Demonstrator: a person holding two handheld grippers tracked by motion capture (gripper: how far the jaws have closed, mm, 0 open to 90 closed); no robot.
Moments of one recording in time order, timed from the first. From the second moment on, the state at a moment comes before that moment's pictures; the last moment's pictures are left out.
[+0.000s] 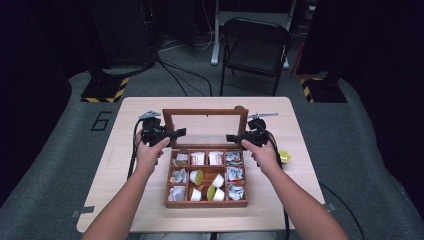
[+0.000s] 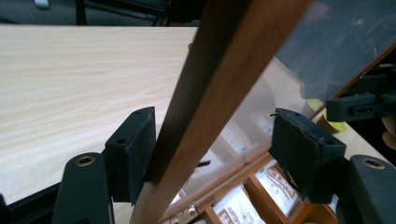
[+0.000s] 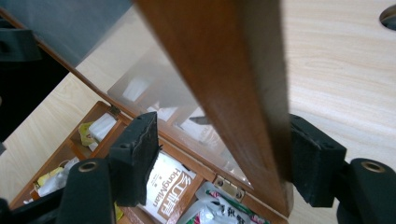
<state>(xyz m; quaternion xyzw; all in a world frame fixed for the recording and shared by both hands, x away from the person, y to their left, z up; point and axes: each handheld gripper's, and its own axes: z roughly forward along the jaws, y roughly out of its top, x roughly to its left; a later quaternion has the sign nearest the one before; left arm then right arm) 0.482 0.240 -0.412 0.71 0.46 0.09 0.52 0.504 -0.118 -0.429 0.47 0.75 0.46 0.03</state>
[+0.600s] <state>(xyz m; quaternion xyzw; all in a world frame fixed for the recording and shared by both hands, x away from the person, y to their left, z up) 0.416 0.253 -0.394 0.73 0.39 0.12 0.55 0.438 -0.140 -0.394 0.40 0.75 0.52 0.08</state>
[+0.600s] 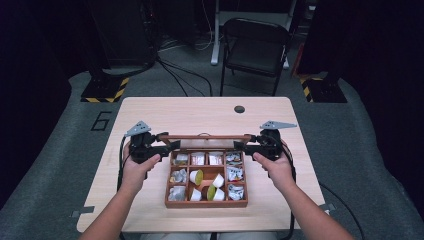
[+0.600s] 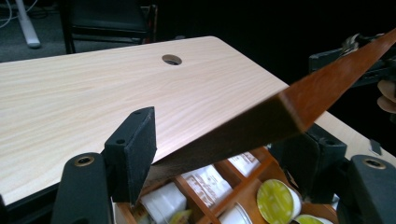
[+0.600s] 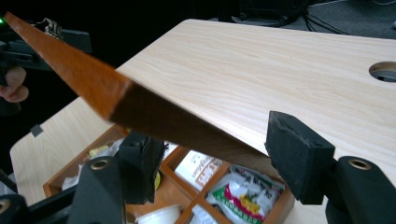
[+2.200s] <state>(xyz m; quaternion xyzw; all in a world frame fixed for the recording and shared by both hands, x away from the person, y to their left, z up) 0.313 0.265 -0.464 0.80 0.37 0.10 0.47 0.329 -0.149 -0.462 0.36 0.81 0.46 0.08</state>
